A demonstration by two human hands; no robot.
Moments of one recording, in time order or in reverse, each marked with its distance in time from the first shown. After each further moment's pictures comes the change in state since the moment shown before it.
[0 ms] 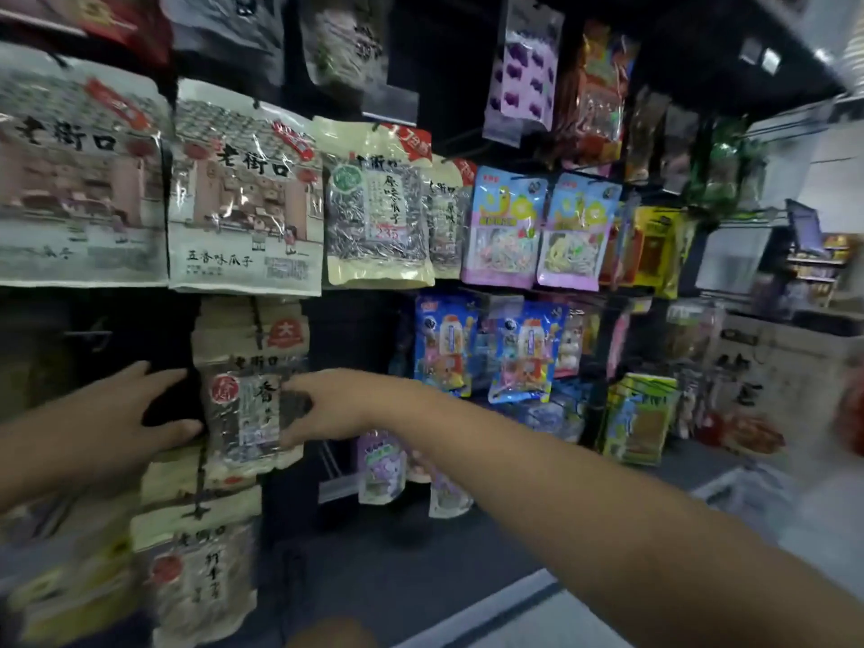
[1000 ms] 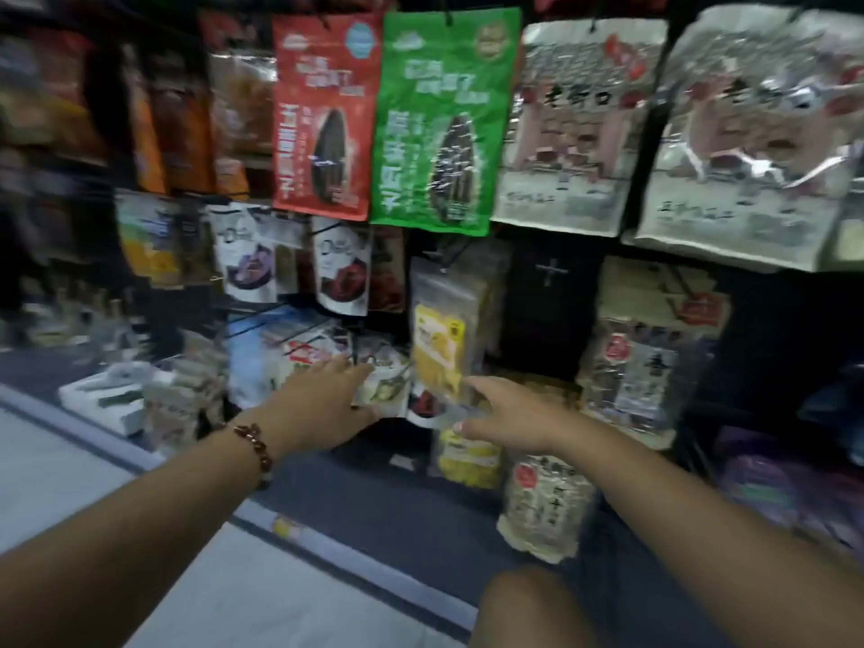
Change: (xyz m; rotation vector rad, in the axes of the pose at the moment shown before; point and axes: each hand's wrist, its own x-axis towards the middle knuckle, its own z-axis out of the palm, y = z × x) left_hand -0.205 -0.101 -0.041 0.193 -0.188 -0.545; right_hand 0.098 -0.161 0.123 0.141 -0.173 -0.384
